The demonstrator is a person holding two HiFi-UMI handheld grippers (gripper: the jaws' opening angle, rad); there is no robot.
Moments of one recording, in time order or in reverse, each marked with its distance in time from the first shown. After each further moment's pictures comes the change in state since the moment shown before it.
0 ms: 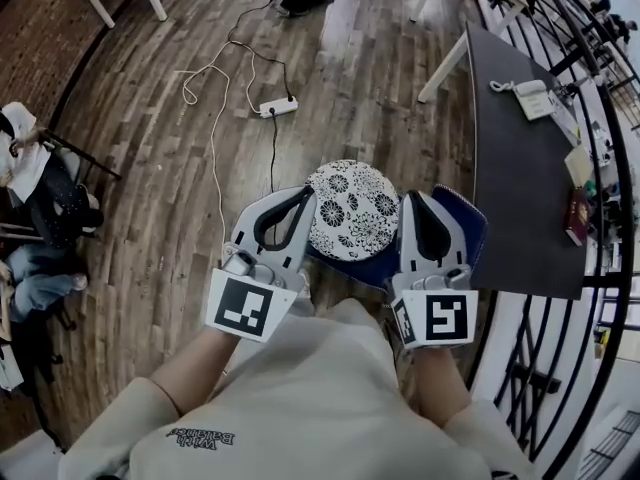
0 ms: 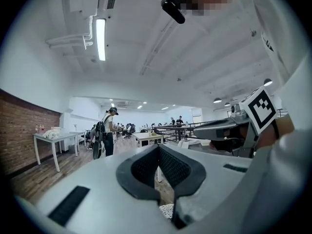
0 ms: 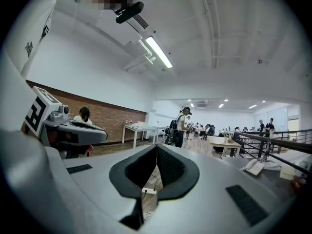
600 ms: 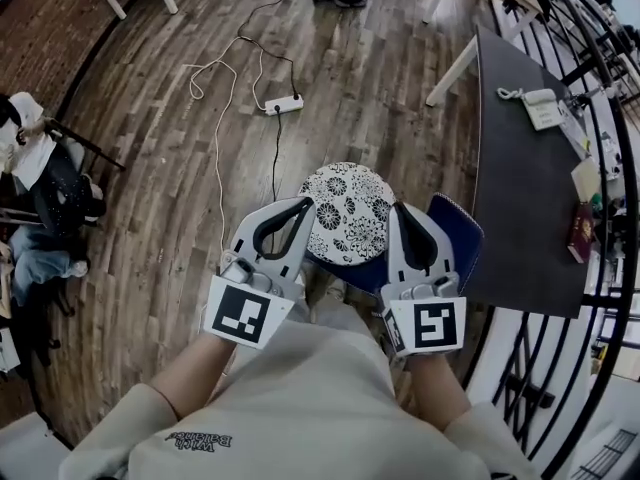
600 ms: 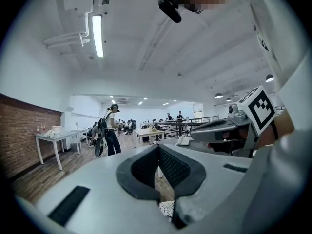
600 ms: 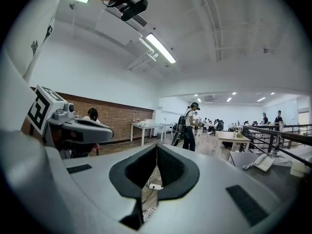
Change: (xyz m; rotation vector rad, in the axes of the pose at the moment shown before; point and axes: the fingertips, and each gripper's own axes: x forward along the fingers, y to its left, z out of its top) left arm 0.026 -0.018 -0.009 -0.015 0.044 0.023; right arm 0.010 -0.015 -0.024 0.027 0.036 0.107
